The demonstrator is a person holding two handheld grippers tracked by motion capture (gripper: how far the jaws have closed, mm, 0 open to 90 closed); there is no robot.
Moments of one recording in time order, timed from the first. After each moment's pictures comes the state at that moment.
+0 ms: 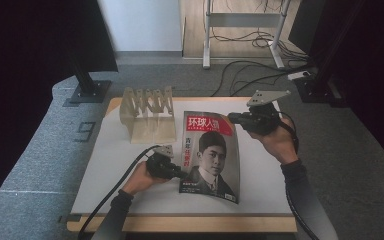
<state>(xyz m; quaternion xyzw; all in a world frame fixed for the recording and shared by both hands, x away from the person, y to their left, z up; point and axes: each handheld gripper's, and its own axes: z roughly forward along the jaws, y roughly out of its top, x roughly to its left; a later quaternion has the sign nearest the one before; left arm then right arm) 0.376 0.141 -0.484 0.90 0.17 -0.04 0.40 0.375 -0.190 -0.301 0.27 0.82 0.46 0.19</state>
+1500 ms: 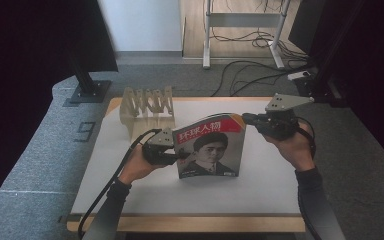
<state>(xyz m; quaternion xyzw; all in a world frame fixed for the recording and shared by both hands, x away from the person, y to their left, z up) 0.363 0.132 -0.382 0.88 0.11 0.10 0.44 0.351 -0.221 -0.293 0.26 0.81 0.48 0.23</state>
